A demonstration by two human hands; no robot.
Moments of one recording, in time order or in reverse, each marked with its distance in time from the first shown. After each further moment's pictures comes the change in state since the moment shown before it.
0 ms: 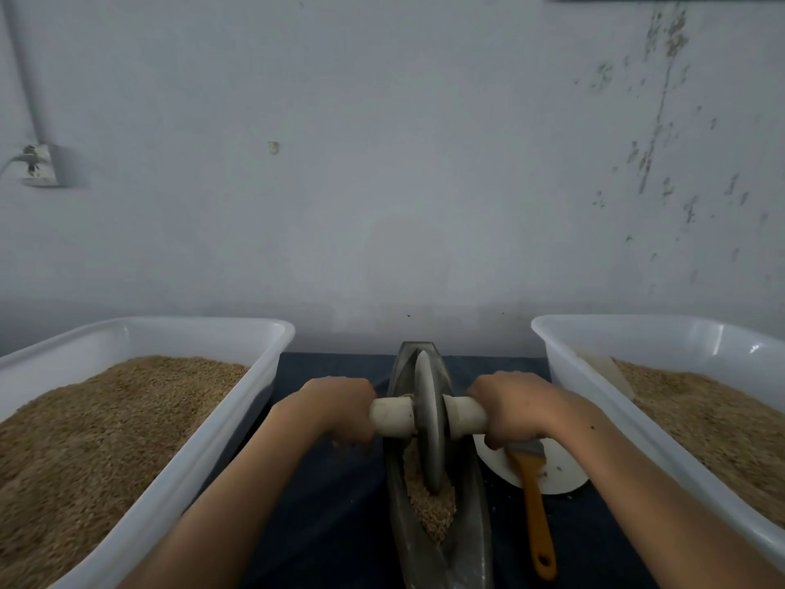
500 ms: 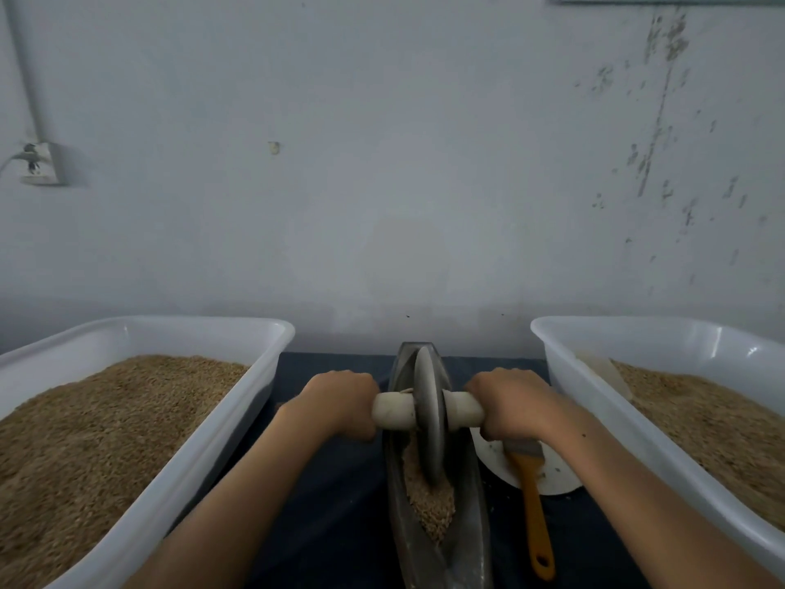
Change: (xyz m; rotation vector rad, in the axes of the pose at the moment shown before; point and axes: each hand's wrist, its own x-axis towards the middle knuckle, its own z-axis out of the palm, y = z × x) left_hand 0.006 0.000 0.004 0.055 0.129 0.024; right_hand 0.001 -0.001 0.003 -0.069 0.157 -0.007
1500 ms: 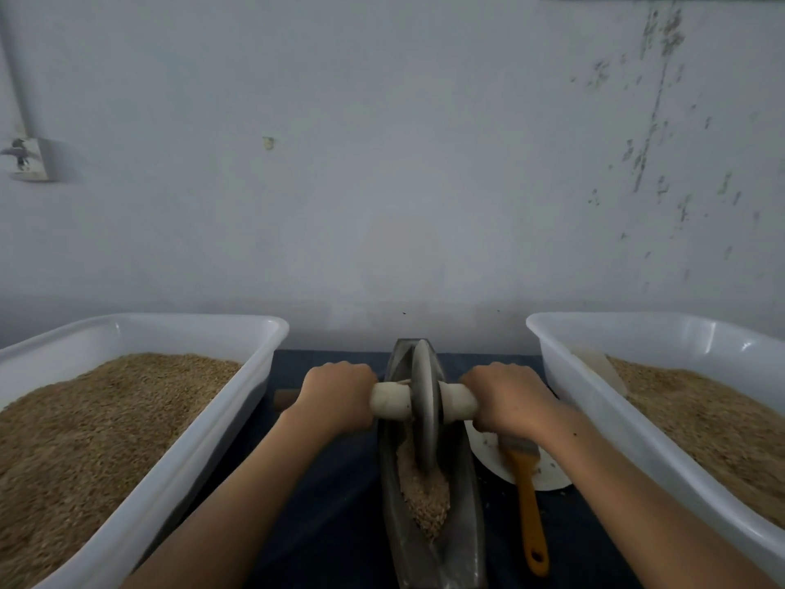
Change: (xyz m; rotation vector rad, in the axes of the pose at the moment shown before) left_hand 0.002 0.006 0.004 0.084 0.187 -0.055; right_hand 0.001 -0.004 0.004 0.014 0.070 0.076
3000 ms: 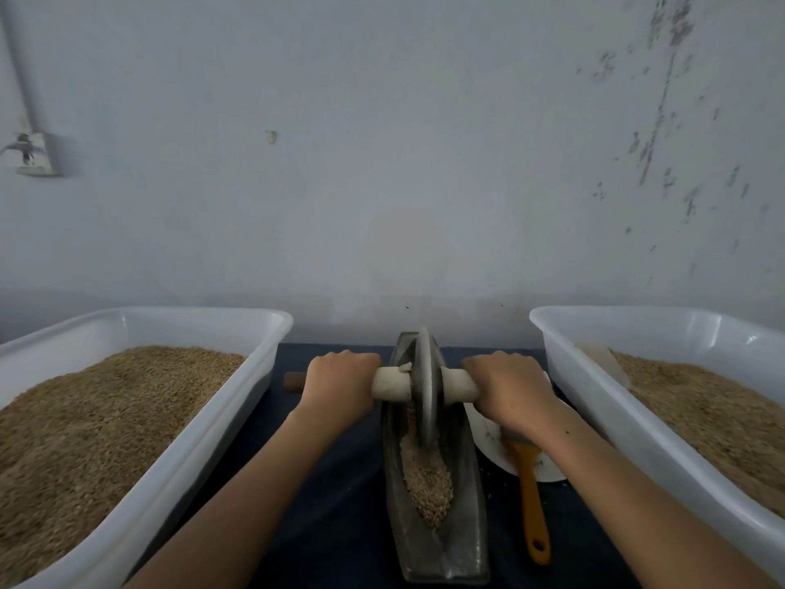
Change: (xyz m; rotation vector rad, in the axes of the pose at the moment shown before) left_hand 0.001 0.001 0.009 0.021 0.201 -0.017; right_hand 0.001 0.000 0.006 -0.034 0.134 0.029
